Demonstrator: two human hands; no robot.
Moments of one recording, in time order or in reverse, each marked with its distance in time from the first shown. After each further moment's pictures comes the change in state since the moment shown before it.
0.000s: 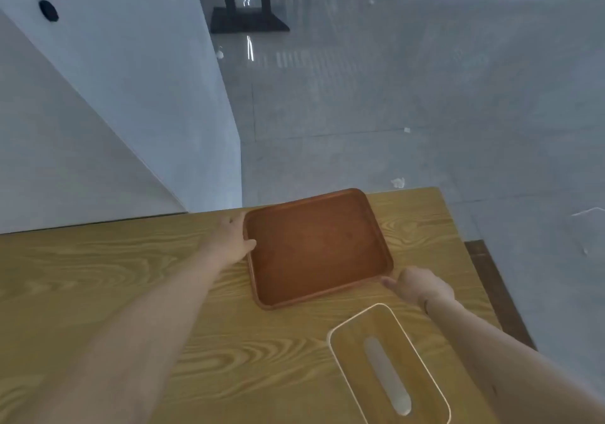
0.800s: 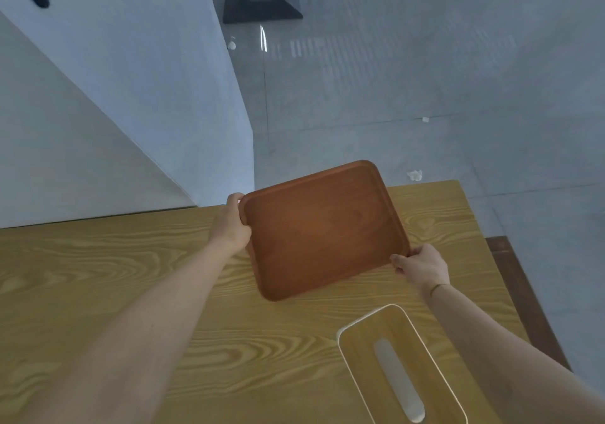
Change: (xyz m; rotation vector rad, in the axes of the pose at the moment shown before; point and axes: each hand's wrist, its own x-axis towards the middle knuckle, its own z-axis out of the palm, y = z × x) left_hand 0.005 0.000 -0.007 -0.405 0.258 -0.106; right_hand 0.033 -0.017 0.009 0.819 0.198 0.143
